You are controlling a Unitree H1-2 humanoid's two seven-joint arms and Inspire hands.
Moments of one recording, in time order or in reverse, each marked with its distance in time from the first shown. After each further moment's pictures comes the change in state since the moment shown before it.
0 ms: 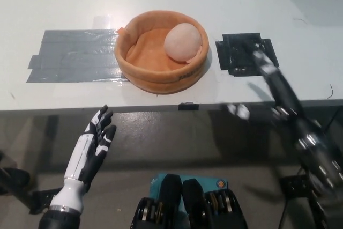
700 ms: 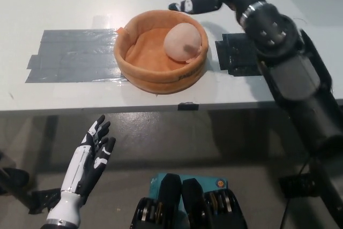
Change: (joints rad) left_arm 0.073 -0.003 -0.002 -0.032 0.000 -0.017 0.000; right_arm -0.743 0.005 0.138 0.727 -0.102 -0.065 -0.003
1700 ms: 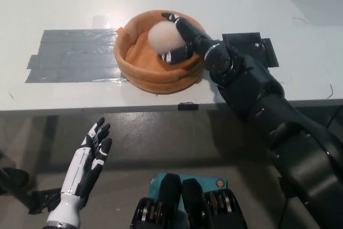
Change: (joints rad) left_arm 0.010 -0.002 0.001 0.004 -0.011 -0.004 0.000; right_arm -0.182 0.147 0.218 0.691 -0.053 -0.043 -0.108
